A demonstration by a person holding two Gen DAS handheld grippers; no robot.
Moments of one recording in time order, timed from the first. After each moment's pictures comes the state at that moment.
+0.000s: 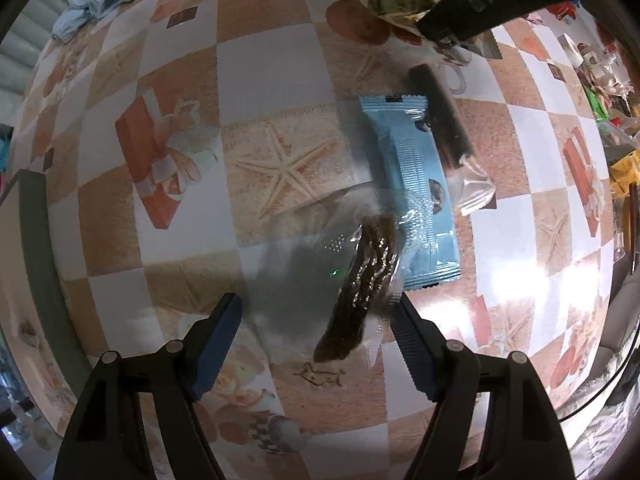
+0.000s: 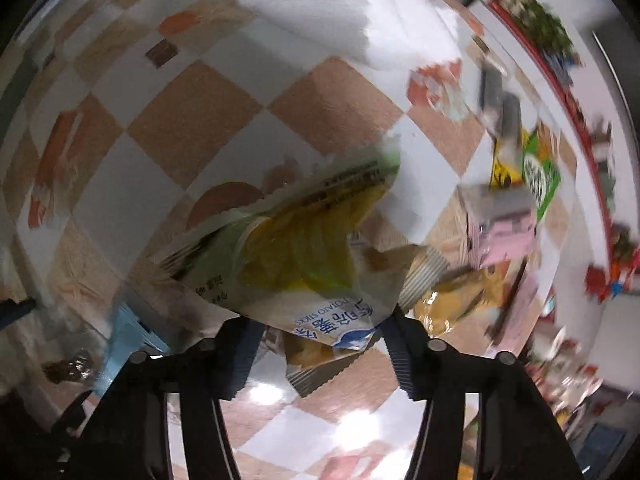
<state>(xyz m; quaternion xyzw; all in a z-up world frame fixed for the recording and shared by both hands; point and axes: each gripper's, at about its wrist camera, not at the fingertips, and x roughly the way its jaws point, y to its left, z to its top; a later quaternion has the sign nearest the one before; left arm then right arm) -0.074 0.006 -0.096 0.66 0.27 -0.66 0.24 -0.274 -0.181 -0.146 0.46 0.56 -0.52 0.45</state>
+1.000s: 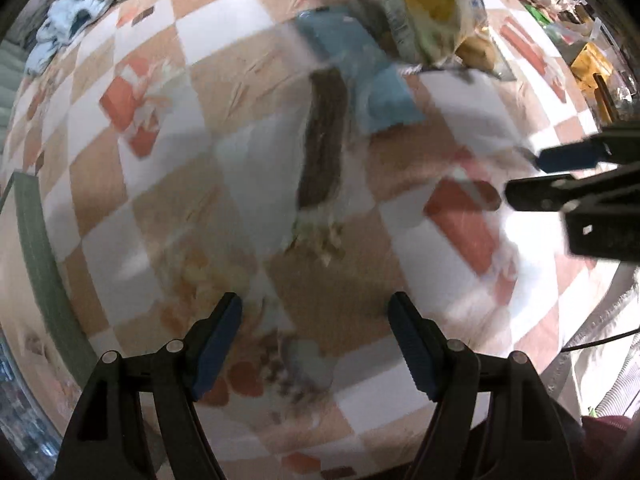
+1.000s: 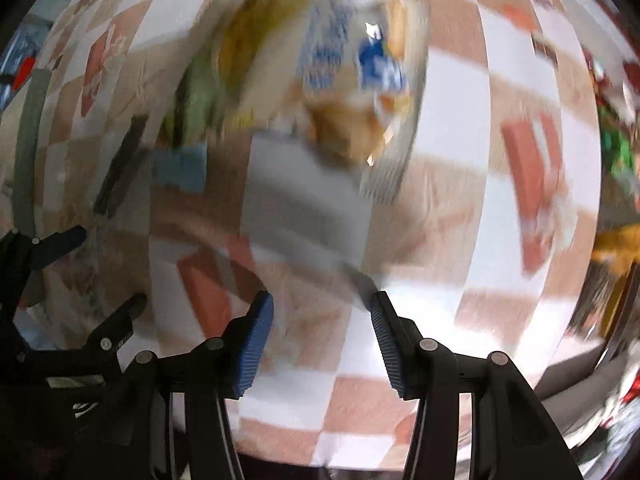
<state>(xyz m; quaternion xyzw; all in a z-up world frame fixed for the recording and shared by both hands) -0.011 0.078 -0.095 0.69 0.19 -0.68 0.17 -0.240 -0.014 -0.161 0.70 0.37 -0.52 0.34</state>
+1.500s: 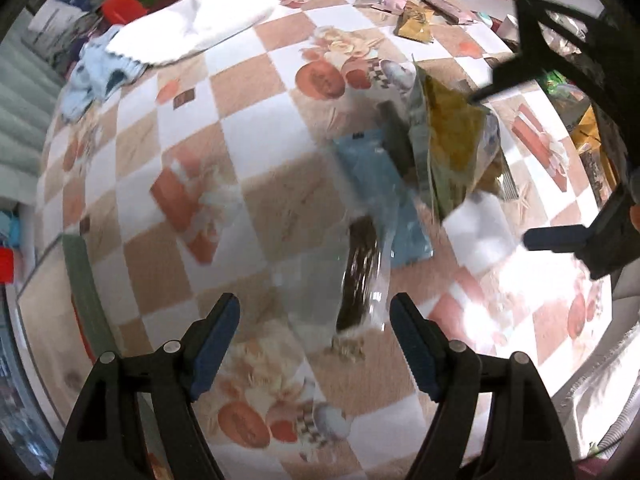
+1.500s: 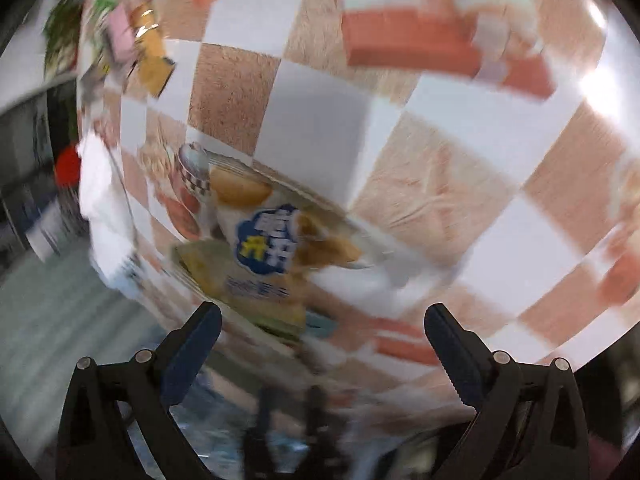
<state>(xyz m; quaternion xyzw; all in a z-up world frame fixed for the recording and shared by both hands) -0.044 0.046 -0.044 0.63 0.16 -0.73 0.22 -0.342 0.030 -0.177 0.86 -0.23 -0.46 0.08</state>
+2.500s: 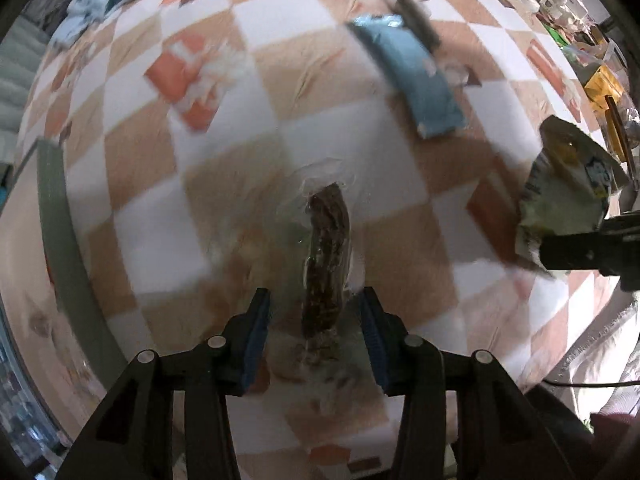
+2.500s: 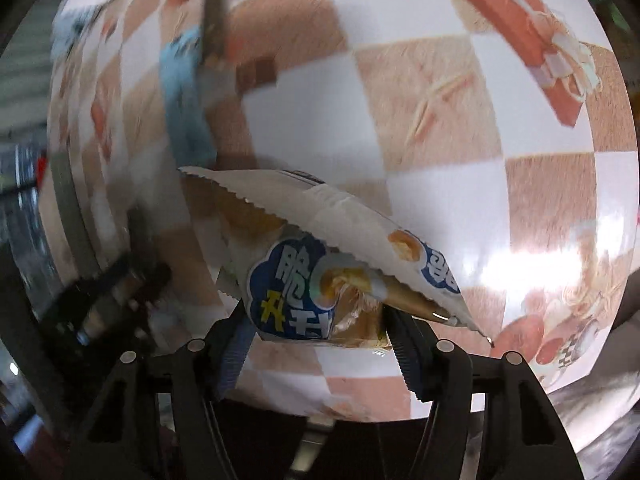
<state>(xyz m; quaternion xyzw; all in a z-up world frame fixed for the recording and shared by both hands) 0.032 0.035 -0.085 0.68 0.21 -0.67 0.20 -0.221 -0.020 -0.149 0.80 0.21 -0.48 0.29</state>
